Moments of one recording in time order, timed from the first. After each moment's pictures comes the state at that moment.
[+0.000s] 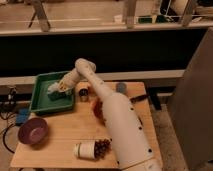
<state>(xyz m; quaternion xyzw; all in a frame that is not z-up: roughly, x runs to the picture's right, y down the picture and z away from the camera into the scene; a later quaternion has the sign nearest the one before) -0.297 -0.008 0.943 -0.13 -0.50 -0.26 0.82</state>
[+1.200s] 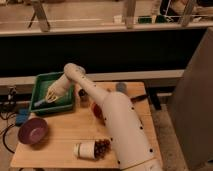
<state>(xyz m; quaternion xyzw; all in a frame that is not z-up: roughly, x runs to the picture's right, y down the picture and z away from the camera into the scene) -0.337 0.060 0.883 -0.17 -0.55 -0.32 0.75</state>
